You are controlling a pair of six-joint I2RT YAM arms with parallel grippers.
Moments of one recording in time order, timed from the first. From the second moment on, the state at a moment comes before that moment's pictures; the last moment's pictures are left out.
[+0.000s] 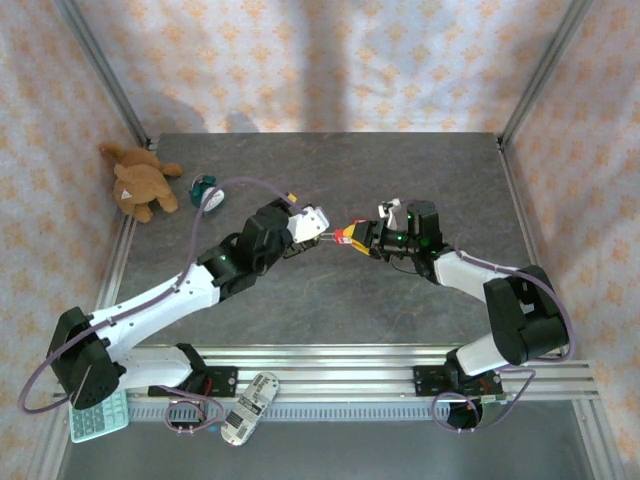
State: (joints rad) left arm -0.74 1.22 0.93 -0.19 -0.29 0.56; right arm 0.34 1.46 0.63 0.36 -0.84 1.02
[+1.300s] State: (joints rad) left arm -0.70 1.46 0.96 -0.30 0.08 0.71; right arm 0.39 1.36 0.64 0.13 -0.78 0.85
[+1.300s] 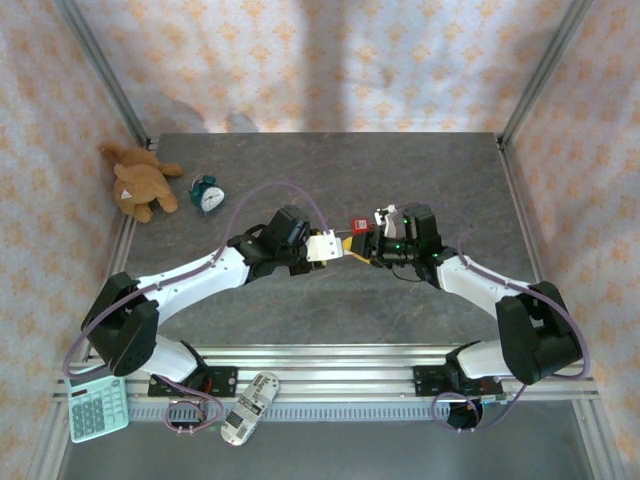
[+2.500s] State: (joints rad) left arm -0.68 1.44 0.95 -0.27 0.05 0.70; right arm 0.39 1.34 0.63 0.16 -0.77 0.84
